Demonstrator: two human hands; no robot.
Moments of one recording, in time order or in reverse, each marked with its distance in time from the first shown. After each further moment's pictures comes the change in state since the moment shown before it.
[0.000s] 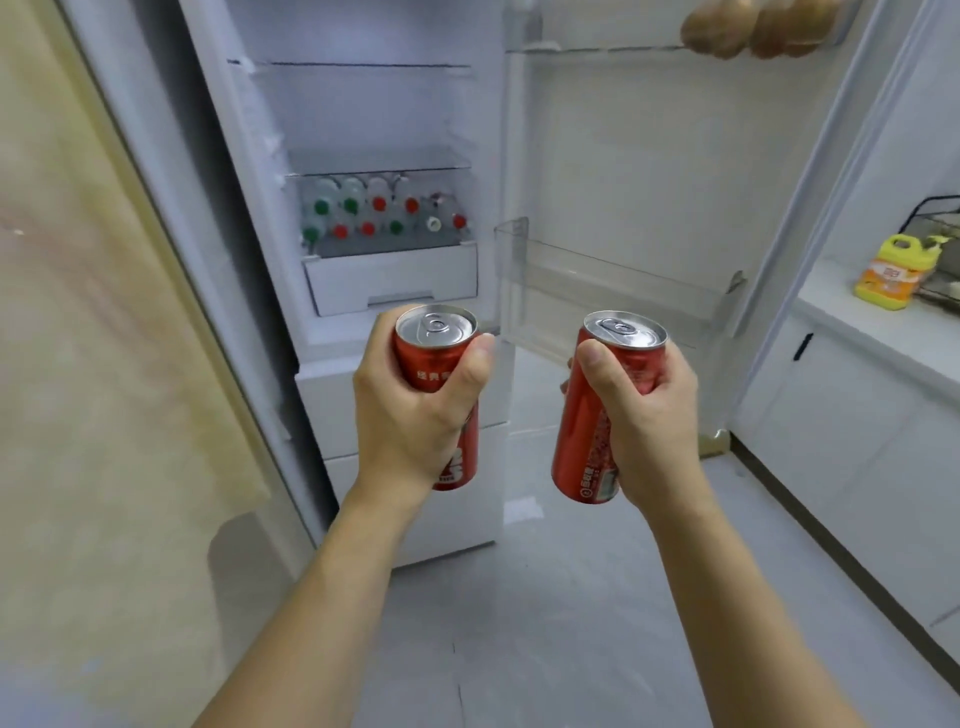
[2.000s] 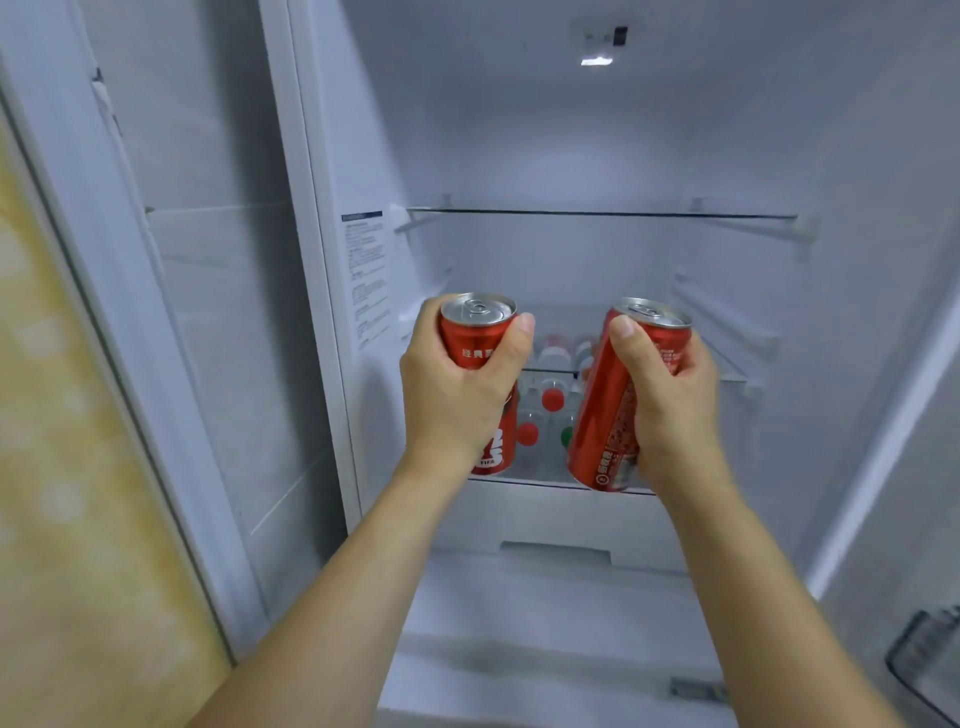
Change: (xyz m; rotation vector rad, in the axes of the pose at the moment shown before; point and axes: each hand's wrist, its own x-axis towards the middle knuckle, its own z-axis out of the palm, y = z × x) left_hand 0.479 -0.261 0.009 0.231 0.353 0.100; right_hand 0.466 0.152 0.348 0.312 -0.298 -0.038
